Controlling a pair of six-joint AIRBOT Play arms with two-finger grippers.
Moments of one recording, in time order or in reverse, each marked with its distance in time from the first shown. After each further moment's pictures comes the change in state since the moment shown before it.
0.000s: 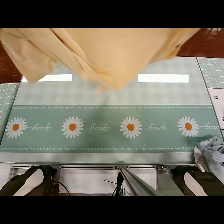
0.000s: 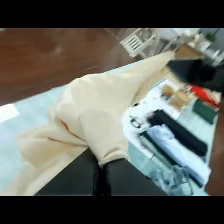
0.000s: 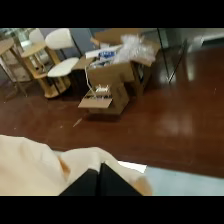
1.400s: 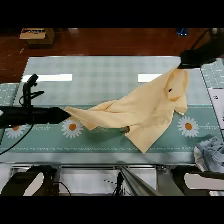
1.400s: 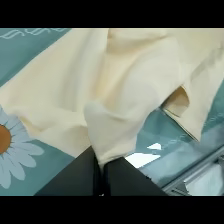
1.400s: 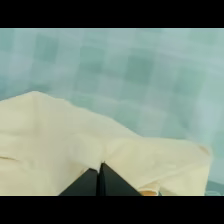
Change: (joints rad) left arm -0.301 0.270 -0.959 0.660 0.294 -0.260; right arm 0.069 -0.660 0.328 -0.629 0.617 0.173
